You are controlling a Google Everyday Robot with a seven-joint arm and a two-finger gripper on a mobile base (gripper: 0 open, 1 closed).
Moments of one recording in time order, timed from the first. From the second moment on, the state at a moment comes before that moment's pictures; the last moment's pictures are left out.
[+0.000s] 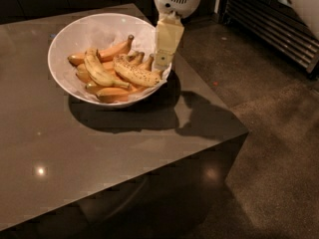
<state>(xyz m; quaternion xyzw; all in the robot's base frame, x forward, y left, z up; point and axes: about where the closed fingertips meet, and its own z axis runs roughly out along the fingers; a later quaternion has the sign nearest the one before) 0.554 -0.025 0.994 -0.66 0.74 0.00 0.15</state>
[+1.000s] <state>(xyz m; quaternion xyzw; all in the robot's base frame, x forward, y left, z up) 0.548 -0.004 0.970 -0.68 0.73 0.00 0.12</state>
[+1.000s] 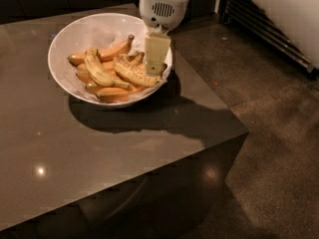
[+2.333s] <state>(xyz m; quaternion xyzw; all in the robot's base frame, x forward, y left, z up) 0.550 0.018 0.961 -0.70 0.71 0.00 0.10</state>
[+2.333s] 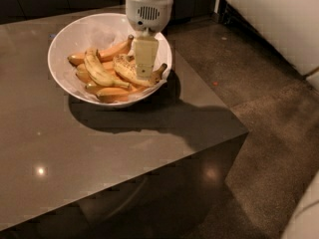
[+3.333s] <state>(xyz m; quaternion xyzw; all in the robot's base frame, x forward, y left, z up) 0.554 0.027 0.954 -0.70 0.71 0.00 0.08</state>
